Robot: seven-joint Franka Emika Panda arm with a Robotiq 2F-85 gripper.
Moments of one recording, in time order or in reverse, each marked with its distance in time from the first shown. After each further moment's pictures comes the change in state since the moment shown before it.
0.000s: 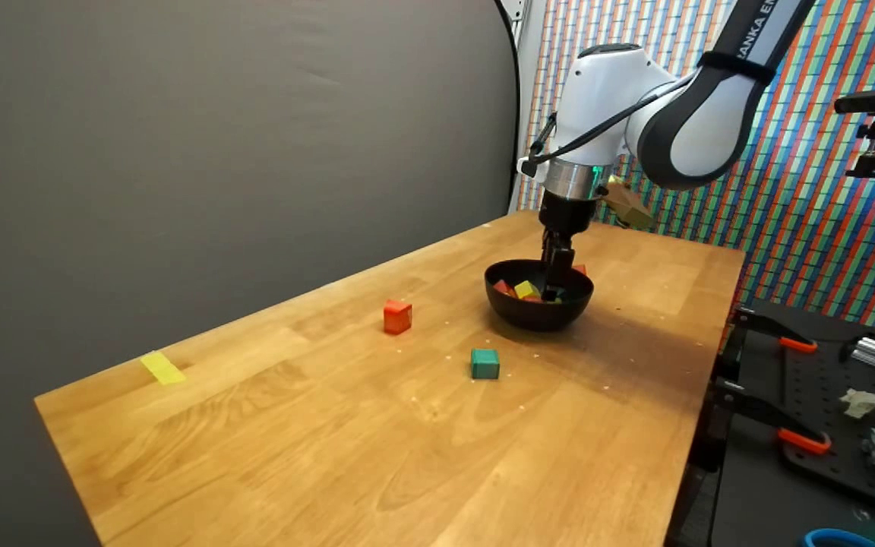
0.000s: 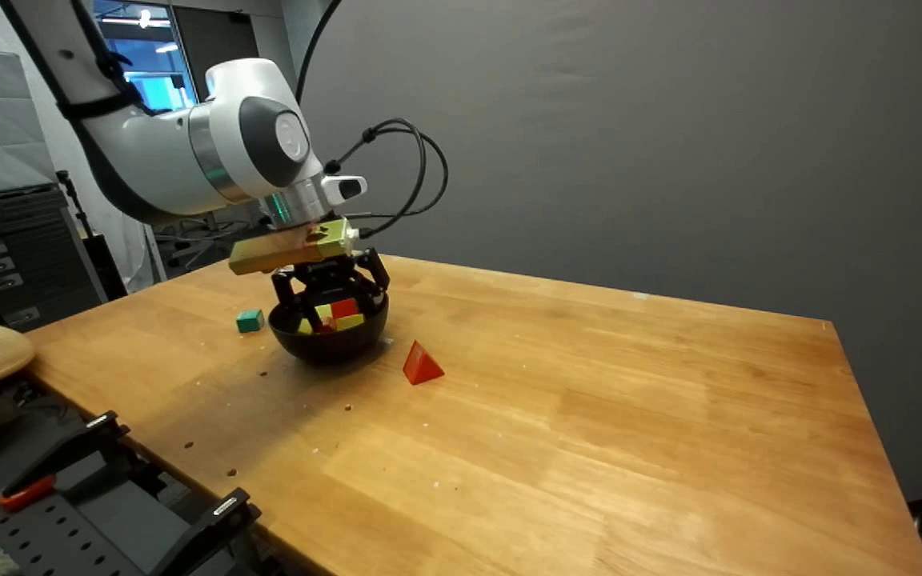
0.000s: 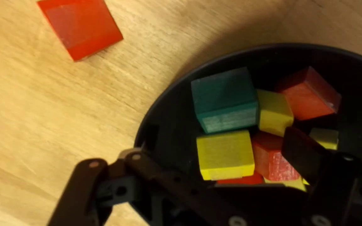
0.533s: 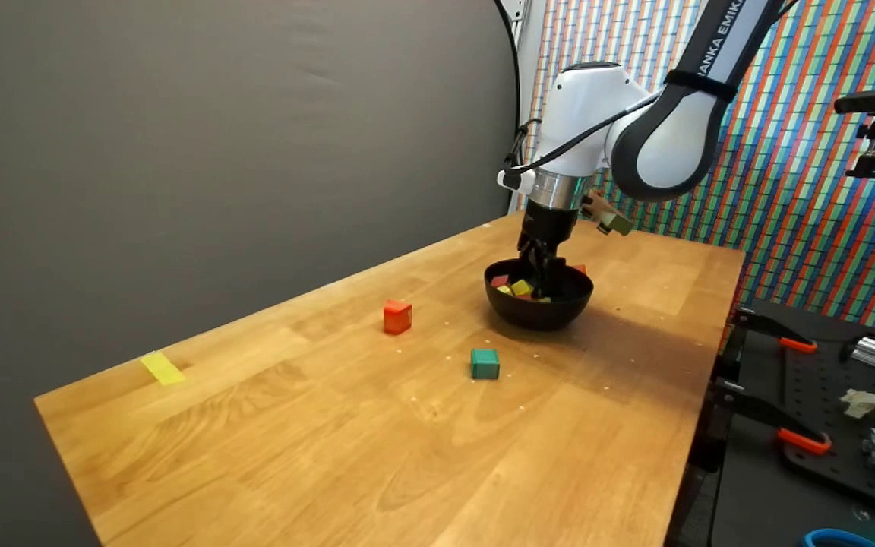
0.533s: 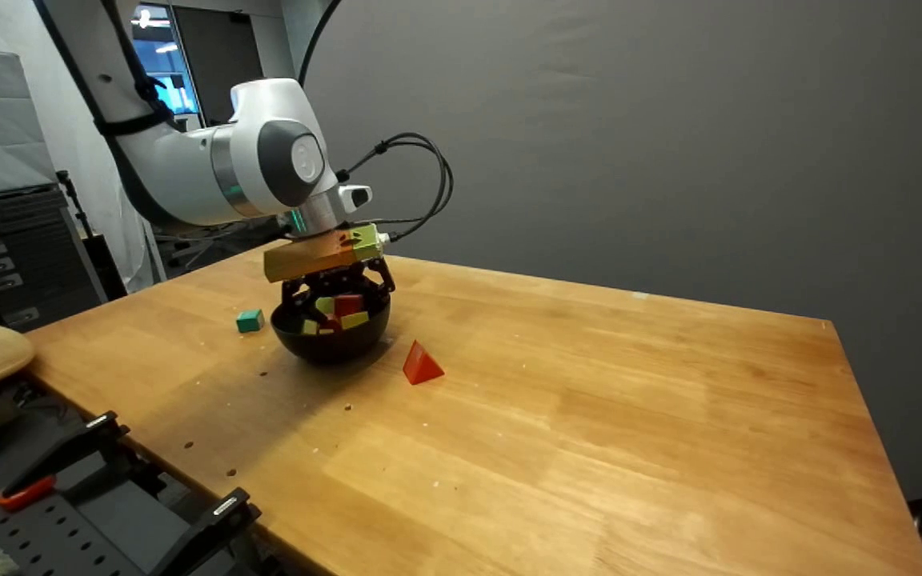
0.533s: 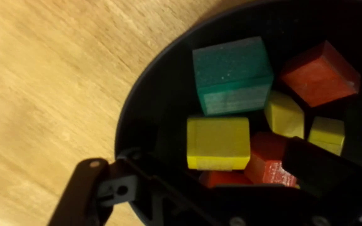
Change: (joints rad) arm -0.058 0.092 0.074 0.075 0.099 0.030 -0.311
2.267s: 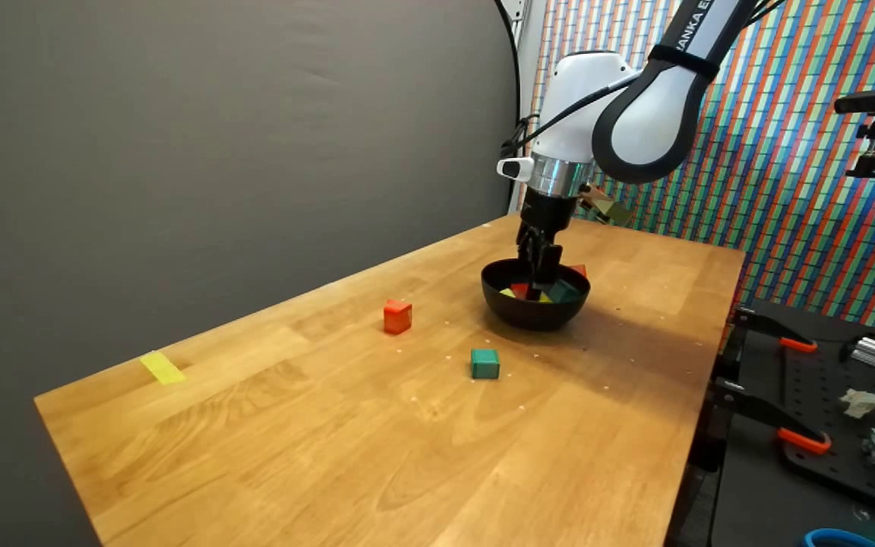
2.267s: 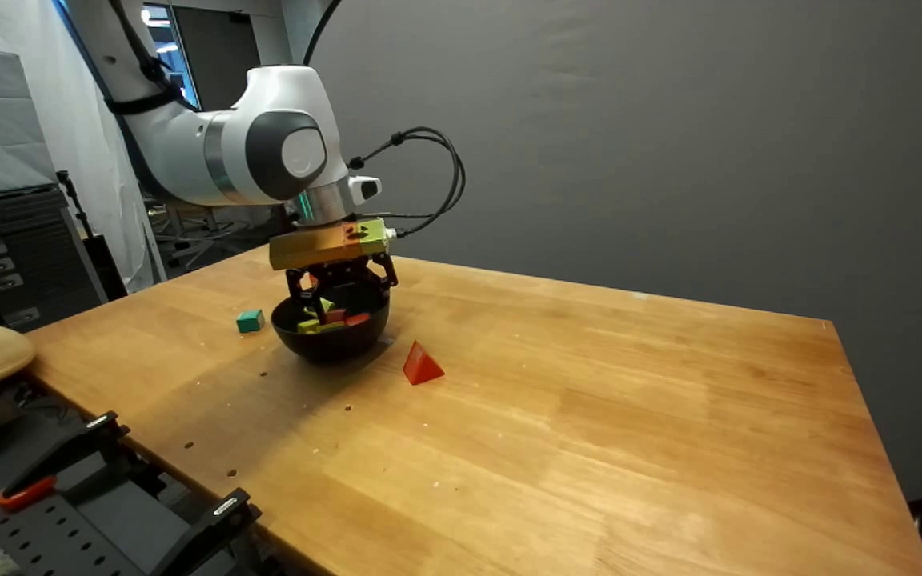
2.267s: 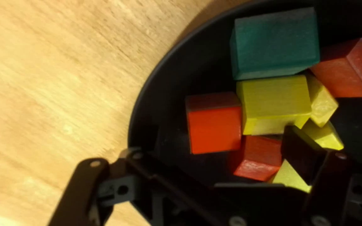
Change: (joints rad) arm -0.110 -0.025 0.116 0.000 0.208 -0.039 -0.172
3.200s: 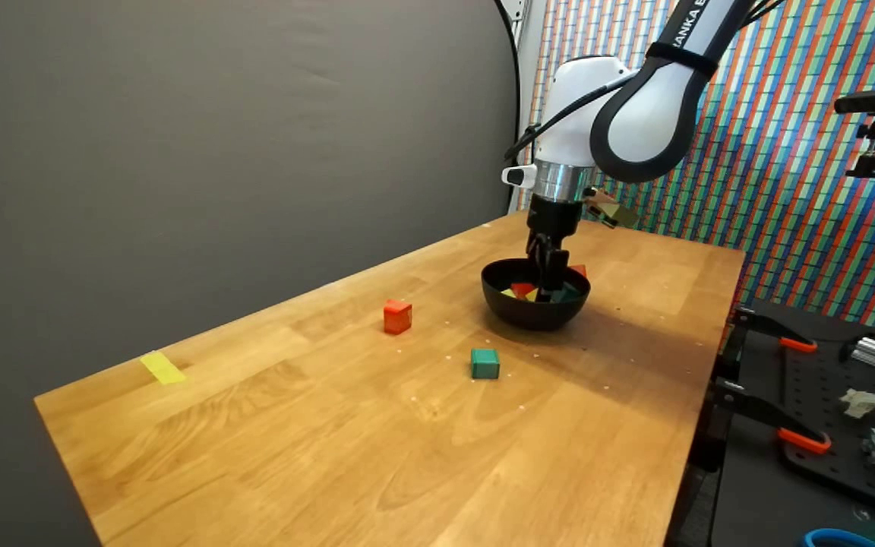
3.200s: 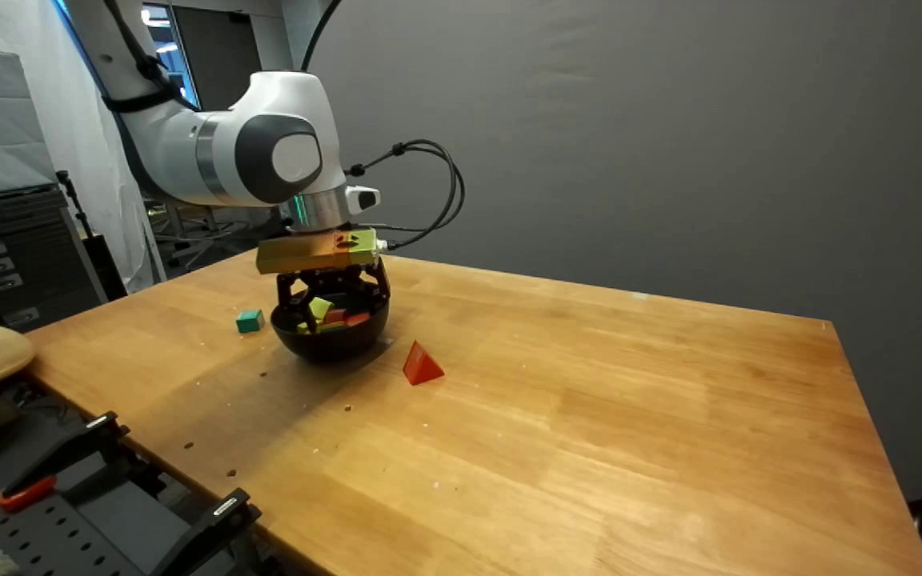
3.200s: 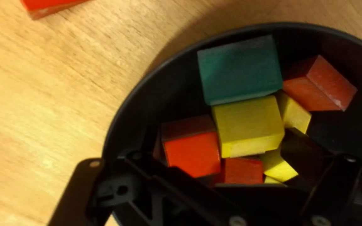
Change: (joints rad) arm -0.013 -0.003 0.023 -0.013 0.071 -0.057 -0.002
